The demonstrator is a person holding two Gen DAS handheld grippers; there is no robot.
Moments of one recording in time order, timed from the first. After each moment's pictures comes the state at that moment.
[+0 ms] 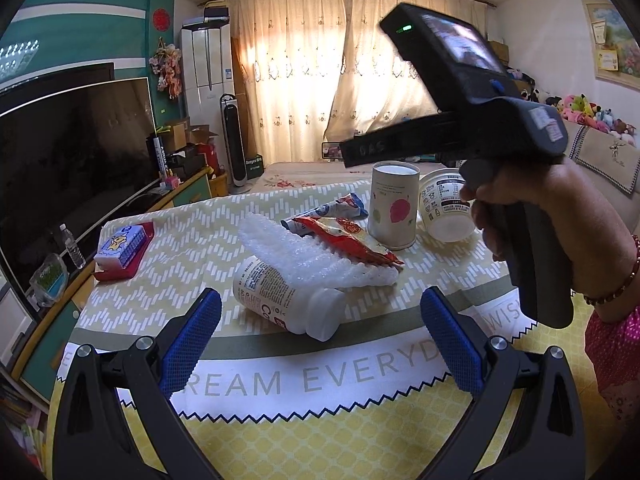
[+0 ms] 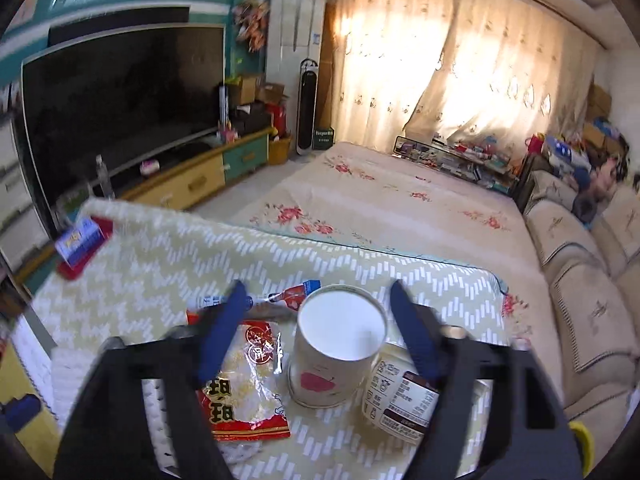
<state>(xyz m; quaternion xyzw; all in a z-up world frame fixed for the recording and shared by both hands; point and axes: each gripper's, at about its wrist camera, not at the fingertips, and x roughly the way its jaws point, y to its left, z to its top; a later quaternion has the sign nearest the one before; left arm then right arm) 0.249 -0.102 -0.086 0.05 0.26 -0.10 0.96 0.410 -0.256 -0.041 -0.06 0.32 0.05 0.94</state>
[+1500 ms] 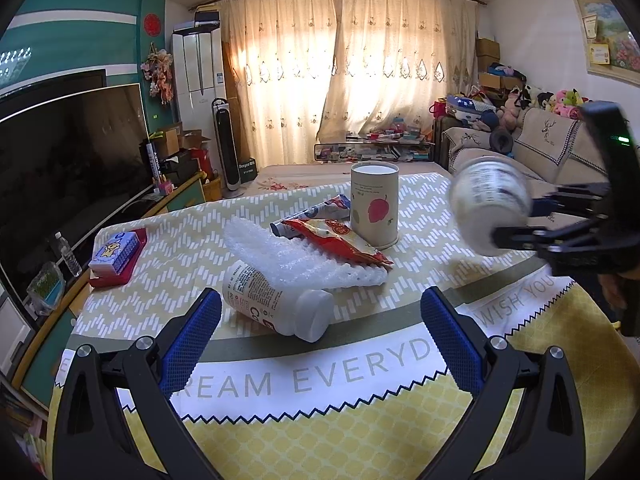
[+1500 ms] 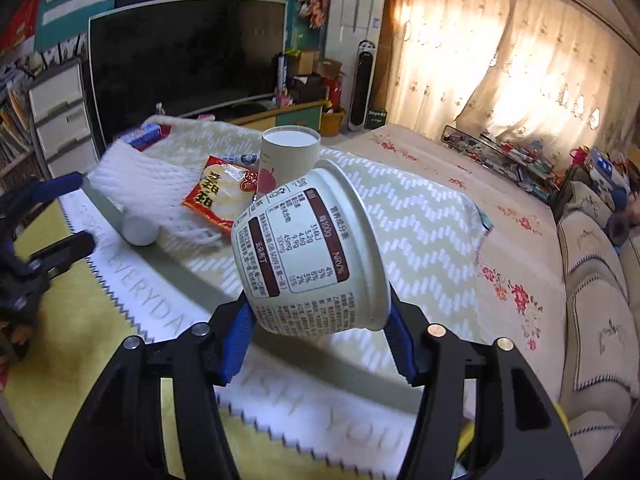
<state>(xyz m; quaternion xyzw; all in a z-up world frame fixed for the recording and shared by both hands) 0.245 -0.108 -0.086 0.06 0.26 -0.11 0.96 0.287 -0.361 -0.072 -0.11 0.35 0.16 0.92</state>
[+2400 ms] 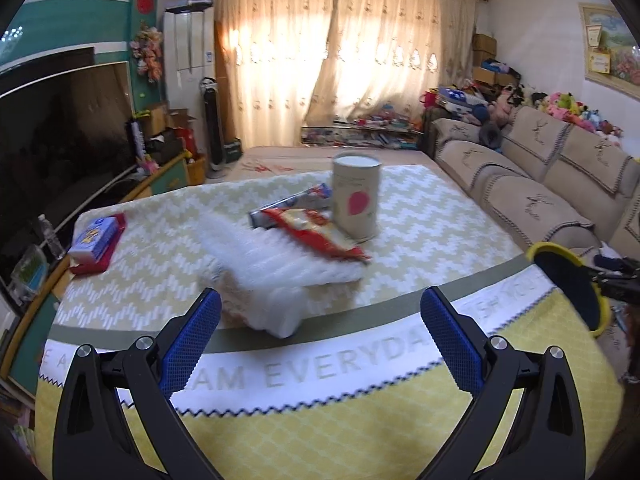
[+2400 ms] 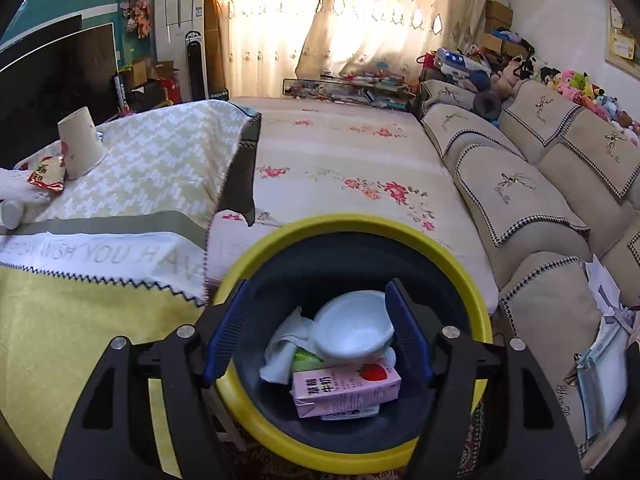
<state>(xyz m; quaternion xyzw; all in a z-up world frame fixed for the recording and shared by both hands) 0.254 -0.120 -0.077 0.04 0.30 -0.15 0.94 0.190 -0.544 -0.117 0.01 0.38 -0.10 0.92</state>
